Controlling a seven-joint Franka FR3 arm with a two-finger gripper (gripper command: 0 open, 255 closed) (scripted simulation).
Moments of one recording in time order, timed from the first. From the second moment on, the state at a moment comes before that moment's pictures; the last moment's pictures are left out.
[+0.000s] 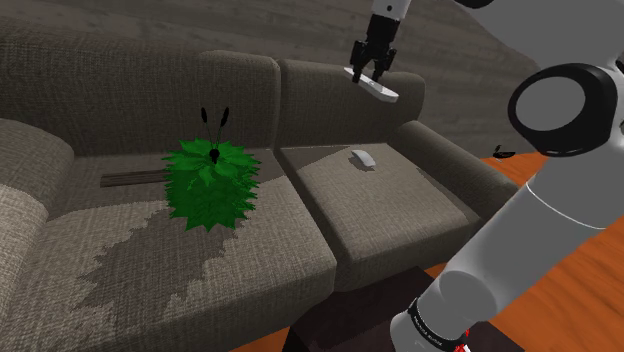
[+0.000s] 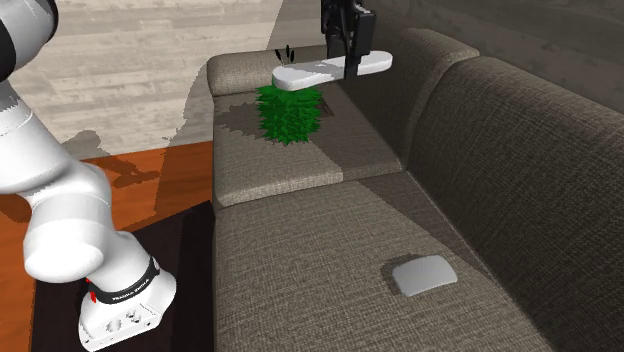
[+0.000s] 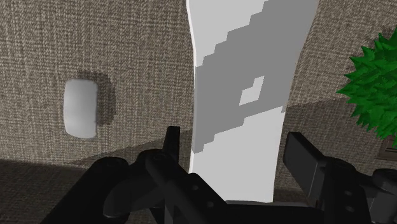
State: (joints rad) arm -0.12 -0.04 -0.16 -1.41 0.01 1.37 -0.03
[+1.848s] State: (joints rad) arm 0.02 0.09 -0.04 -1.48 0.02 1.57 0.23
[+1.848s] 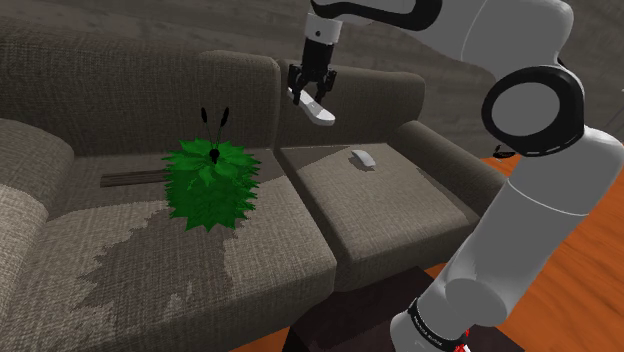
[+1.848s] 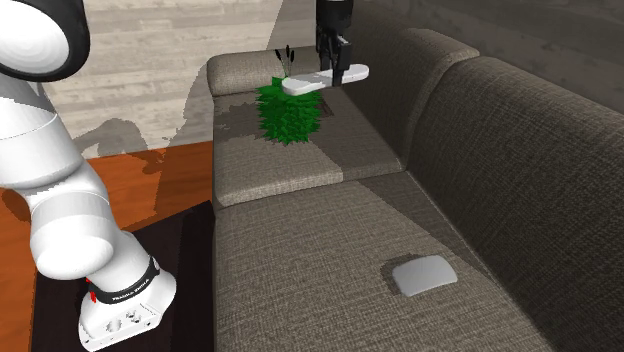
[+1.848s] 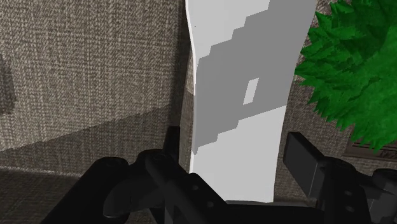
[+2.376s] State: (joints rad) arm 0.02 0.06 -0.04 -1.61 0.02 1.68 0.23
